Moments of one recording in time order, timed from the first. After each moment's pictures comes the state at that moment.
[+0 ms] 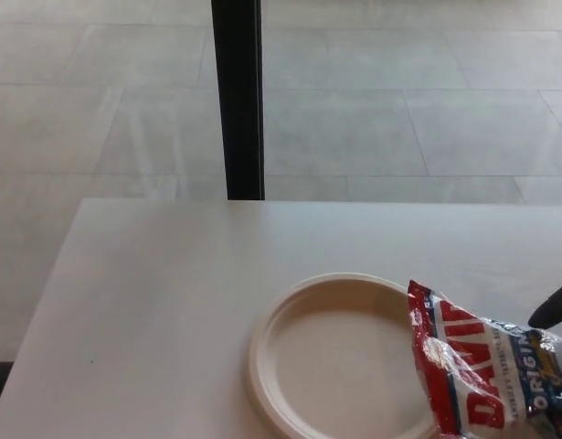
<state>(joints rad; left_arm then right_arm) 0.34 0.57 0.49 1.23 -0.26 -0.12 -0.34 -0.20 -0.75 0.05 0.40 -0.20 -0.35 0.30</state>
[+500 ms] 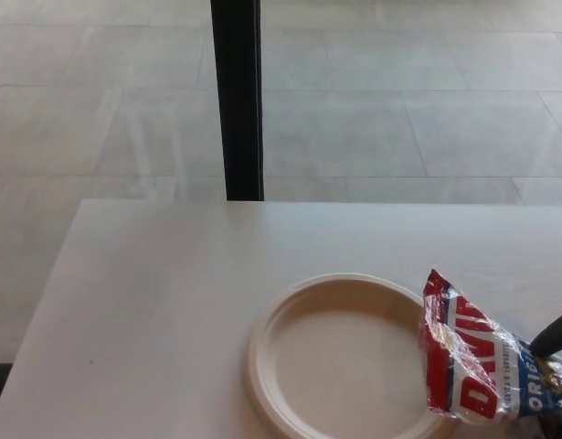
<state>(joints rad) 0.34 0.57 0.45 1.24 -0.25 -0.15 -0.33 -0.11 -0.74 0.07 0.35 -0.25 -0.29 0.27</state>
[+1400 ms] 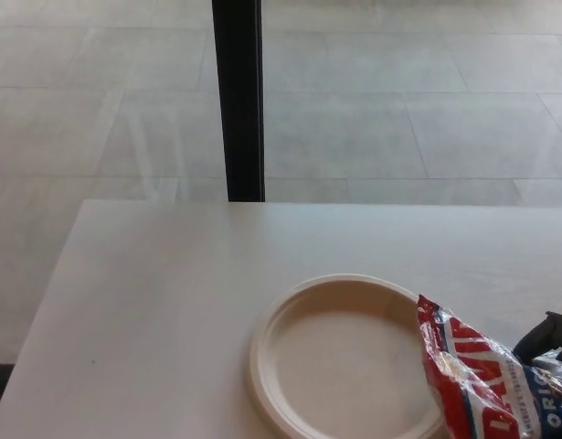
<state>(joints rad) 0.35 0.57 0.38 1.24 -0.22 -0.21 -0.31 -0.08 -0.65 0.12 0.28 -0.44 -0.14 -0.01</state>
